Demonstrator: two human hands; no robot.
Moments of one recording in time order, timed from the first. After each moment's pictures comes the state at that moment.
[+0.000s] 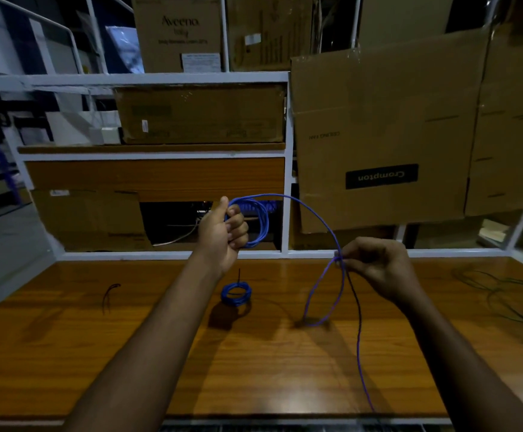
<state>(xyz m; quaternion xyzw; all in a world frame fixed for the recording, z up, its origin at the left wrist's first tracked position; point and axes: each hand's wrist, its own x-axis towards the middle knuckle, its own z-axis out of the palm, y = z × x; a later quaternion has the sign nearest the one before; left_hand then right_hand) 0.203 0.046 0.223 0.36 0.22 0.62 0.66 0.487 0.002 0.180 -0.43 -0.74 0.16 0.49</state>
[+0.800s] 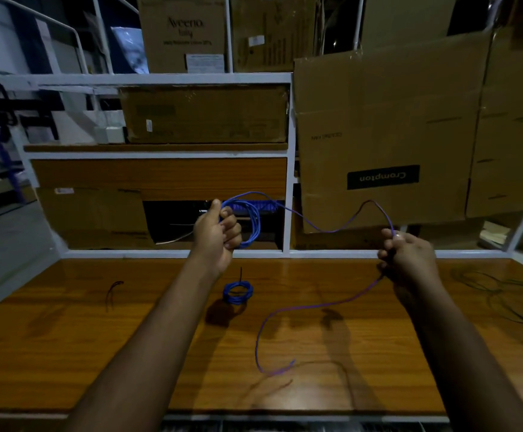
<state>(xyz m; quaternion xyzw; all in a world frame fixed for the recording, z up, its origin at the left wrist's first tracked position) 0.192 0.042 0.216 0.35 0.25 0.65 0.62 0.480 -0.008 0.202 -0.52 -0.31 0.41 0.69</state>
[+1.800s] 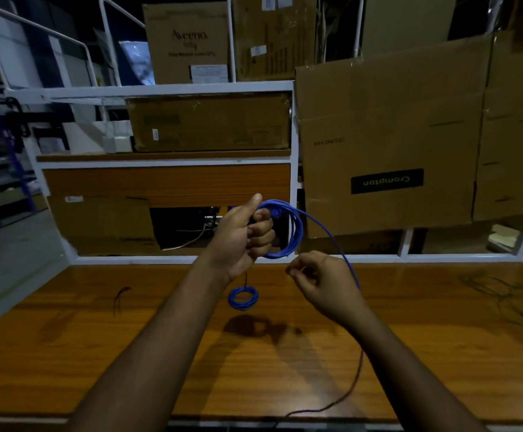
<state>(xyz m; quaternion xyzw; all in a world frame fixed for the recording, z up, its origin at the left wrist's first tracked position) 0.214 0.009 0.244 0.49 0.18 0.51 0.68 0.397 -0.010 0.171 -0.47 -0.78 0.07 0.41</state>
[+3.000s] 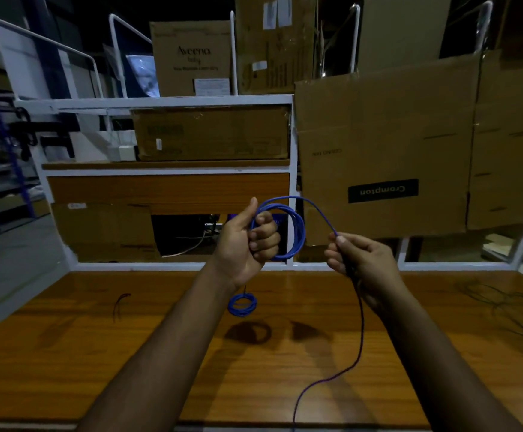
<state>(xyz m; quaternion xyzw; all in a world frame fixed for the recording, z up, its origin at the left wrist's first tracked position) 0.221 -0.004 0.250 0.42 0.13 0.52 0.73 0.442 -0.022 0.215 -0.40 -0.46 0.49 0.62</state>
